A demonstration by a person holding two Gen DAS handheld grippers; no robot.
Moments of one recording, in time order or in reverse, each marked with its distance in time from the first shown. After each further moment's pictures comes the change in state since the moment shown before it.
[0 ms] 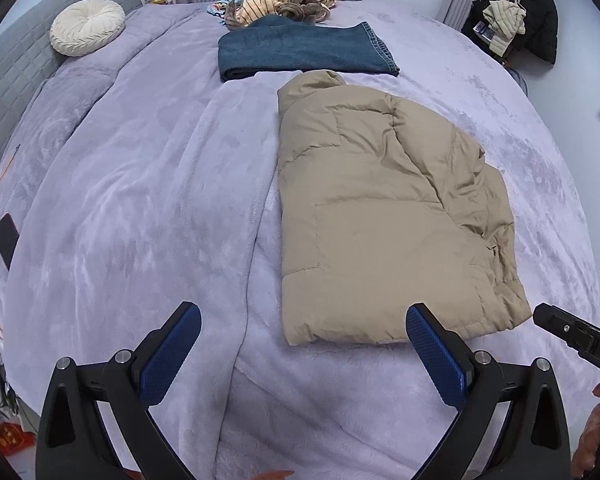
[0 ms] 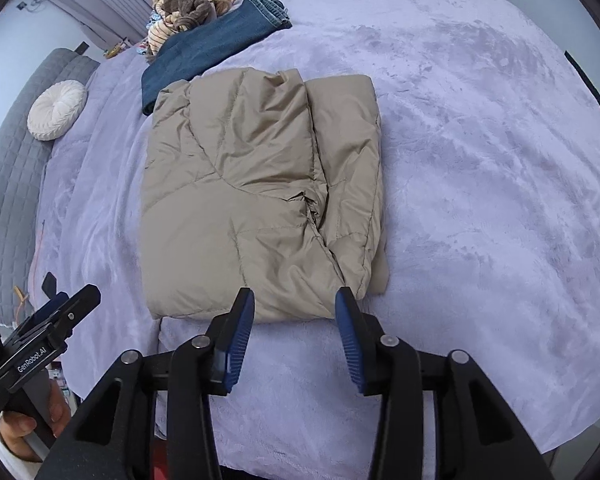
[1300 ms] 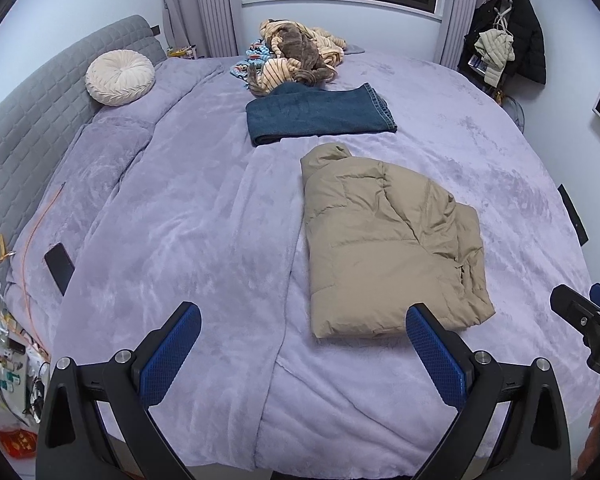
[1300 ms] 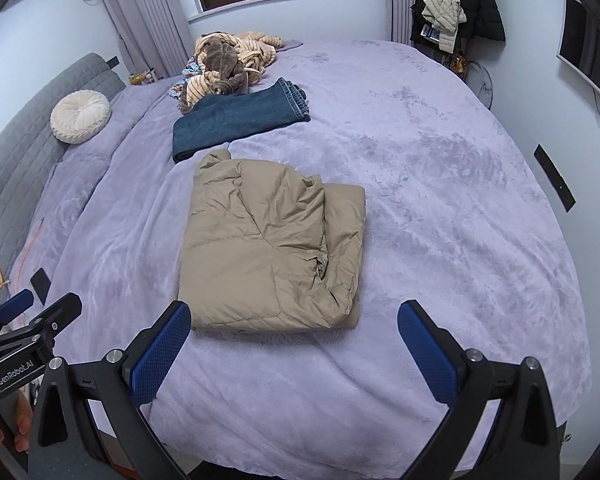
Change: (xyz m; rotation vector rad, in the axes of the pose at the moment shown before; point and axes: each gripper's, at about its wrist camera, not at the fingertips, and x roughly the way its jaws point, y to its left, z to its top) left arm -0.133 0.011 -0.015 0.034 -0.173 0.075; right arm -0.116 0.070 -0.027 -0.136 -0.272 -0.154
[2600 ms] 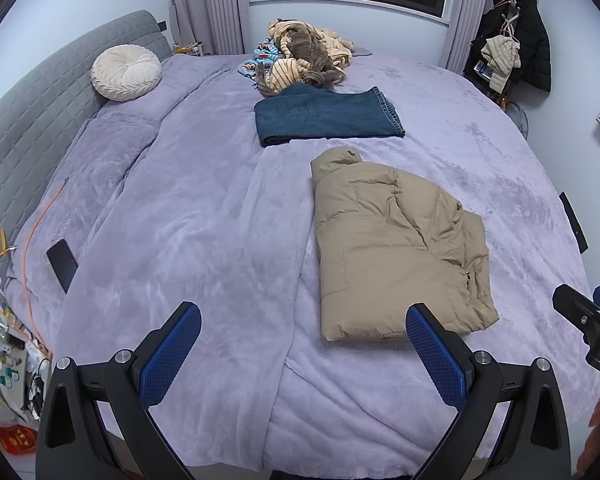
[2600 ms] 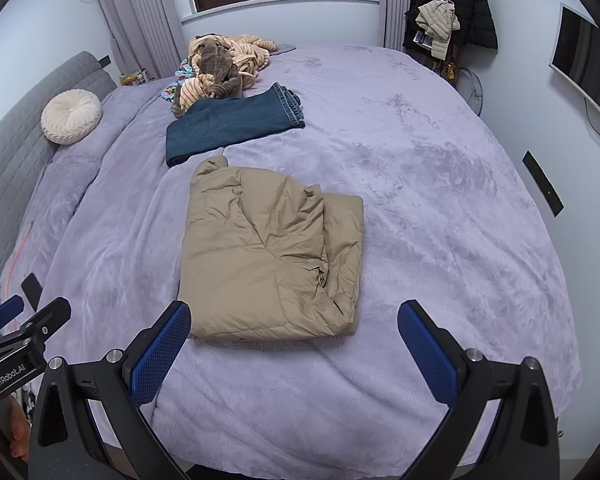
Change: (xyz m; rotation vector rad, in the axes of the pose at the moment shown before) left arm -0.007 0.014 0.004 -0.028 0.004 0.003; right arm -0.008 0.014 0.007 0.014 -0.005 -0.040
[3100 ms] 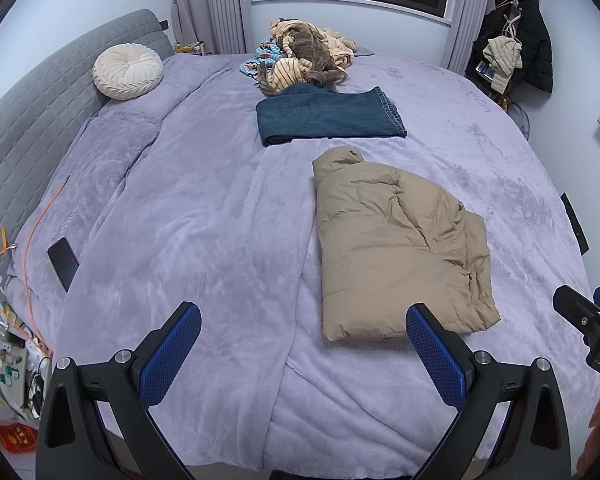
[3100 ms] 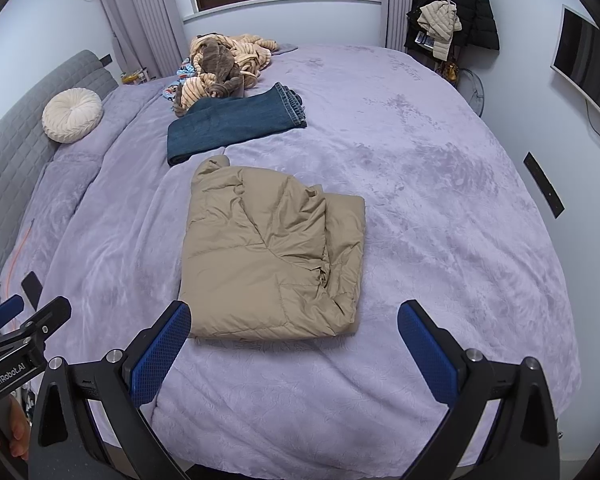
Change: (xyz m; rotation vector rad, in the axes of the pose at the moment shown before) left arm 0.001 0.001 0.001 0.002 0.001 -0.001; right arm 0.000 0.001 0.000 0.000 0.000 -0.002
